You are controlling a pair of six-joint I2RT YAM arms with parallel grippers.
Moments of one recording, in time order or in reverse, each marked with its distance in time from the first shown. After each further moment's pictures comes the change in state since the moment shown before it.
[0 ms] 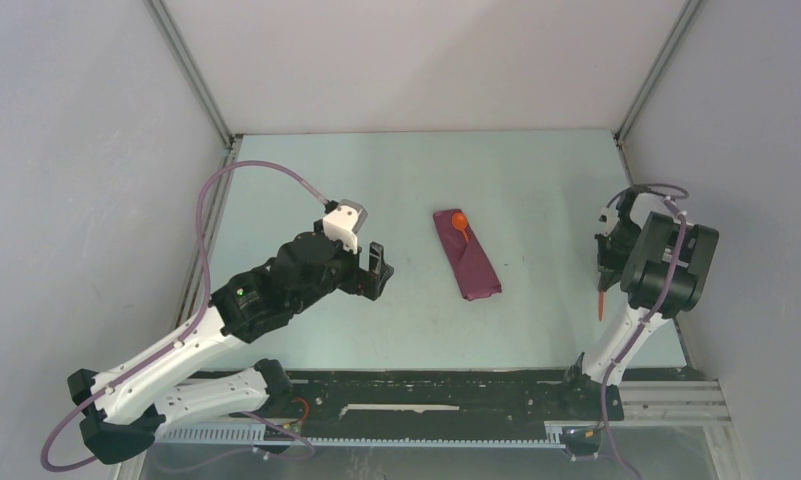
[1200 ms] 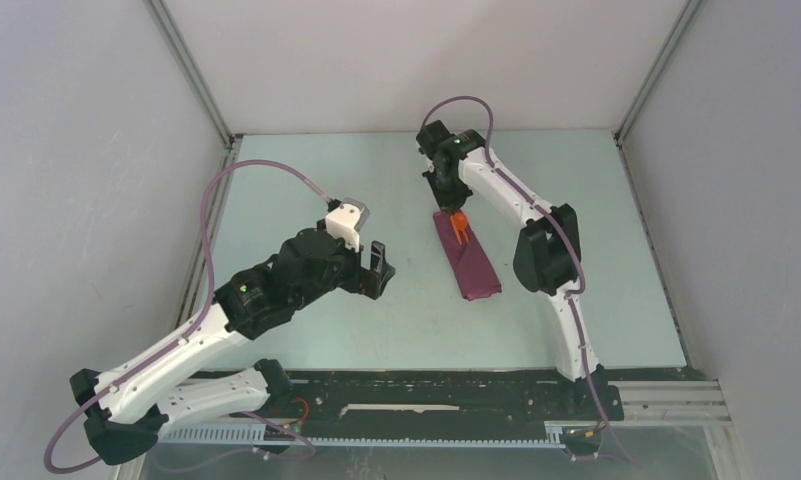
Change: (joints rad) left arm 0.033 0.019 0.000 0.000 0.050 -0.003; right arm 0.945 0.344 0.946 -0.187 0.113 0.335
